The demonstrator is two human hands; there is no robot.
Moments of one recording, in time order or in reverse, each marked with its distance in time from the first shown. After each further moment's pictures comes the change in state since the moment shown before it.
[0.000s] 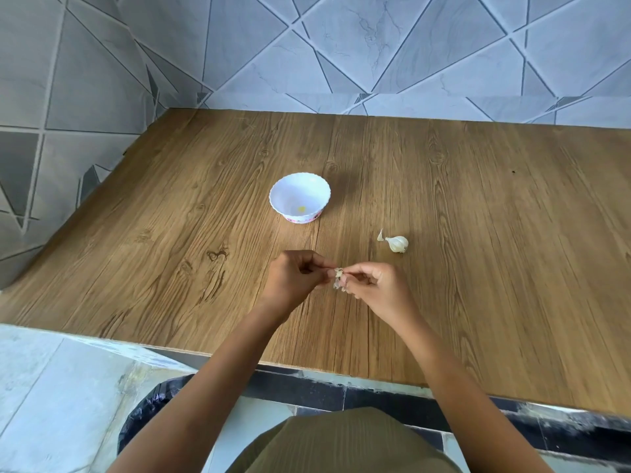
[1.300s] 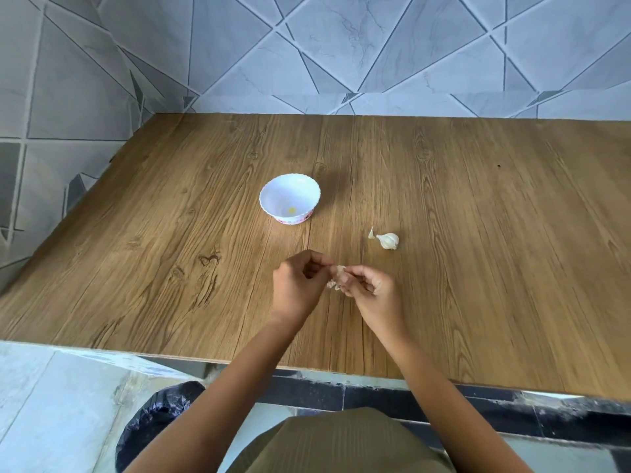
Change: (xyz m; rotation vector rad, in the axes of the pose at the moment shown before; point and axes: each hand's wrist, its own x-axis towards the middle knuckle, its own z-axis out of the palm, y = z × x) left_hand -0.007 -0.008 0.024 0.099 0.226 0.145; right_hand -0.017 0.008 0.018 0.190 0.199 0.036
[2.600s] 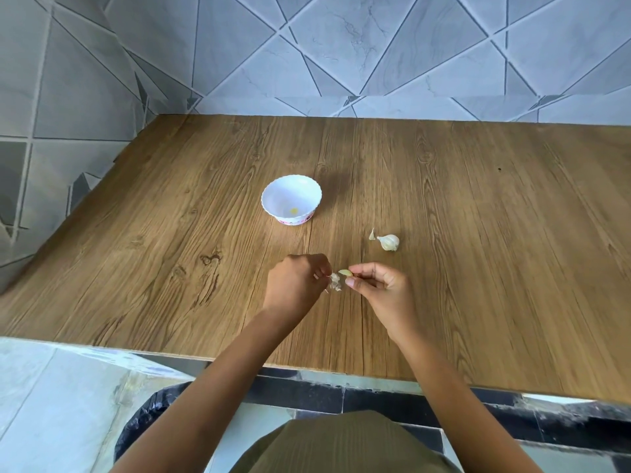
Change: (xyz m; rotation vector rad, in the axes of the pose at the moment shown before) left_hand 0.007 0.009 -0.012 0.620 -0.183 0.209; right_hand 0.002 -0.005 -0.017 0.061 0.015 0.057
